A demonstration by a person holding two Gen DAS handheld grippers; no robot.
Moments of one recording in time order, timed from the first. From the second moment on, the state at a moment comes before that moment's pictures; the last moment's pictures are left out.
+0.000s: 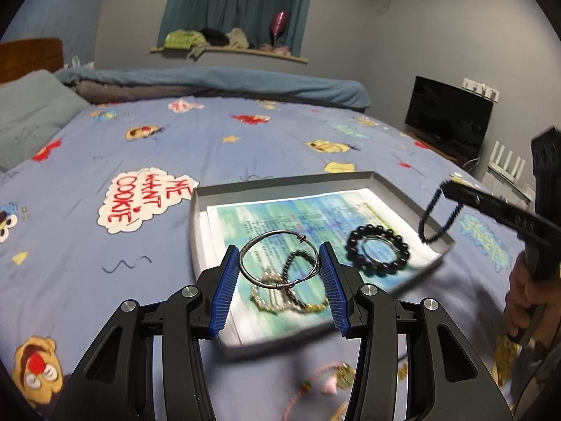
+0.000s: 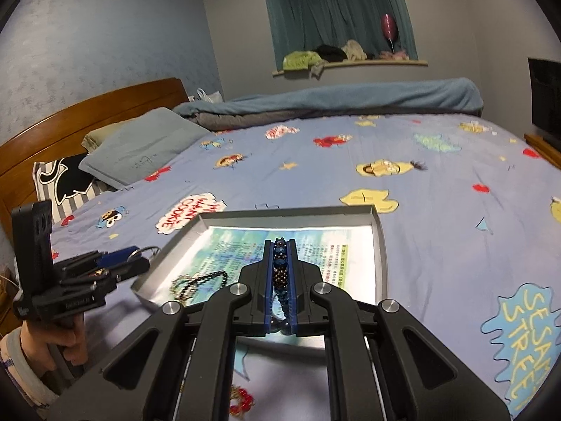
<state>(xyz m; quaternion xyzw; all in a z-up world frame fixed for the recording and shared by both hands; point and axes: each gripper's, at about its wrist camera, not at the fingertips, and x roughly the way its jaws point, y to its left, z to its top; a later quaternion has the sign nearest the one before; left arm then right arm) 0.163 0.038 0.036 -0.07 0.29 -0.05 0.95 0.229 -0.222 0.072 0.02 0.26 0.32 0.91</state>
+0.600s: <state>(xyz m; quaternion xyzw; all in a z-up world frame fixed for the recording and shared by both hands) 0.186 0.029 0.009 -0.07 0.34 -0.05 0.94 0.252 -0.222 0.030 0.00 0.32 0.27 0.91</state>
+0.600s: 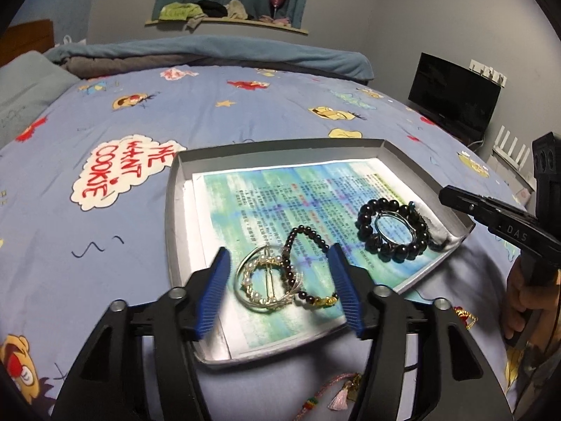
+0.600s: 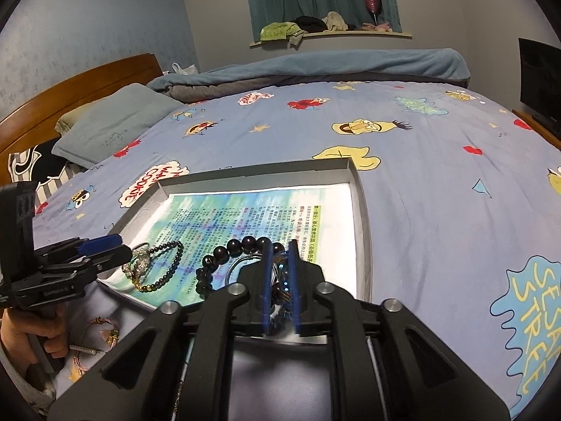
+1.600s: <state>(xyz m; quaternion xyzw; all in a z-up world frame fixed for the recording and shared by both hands) 0.062 0.028 -0.007 -0.08 0.30 -0.06 0.95 0.153 -0.242 0.010 0.01 0.28 0.30 0.91</state>
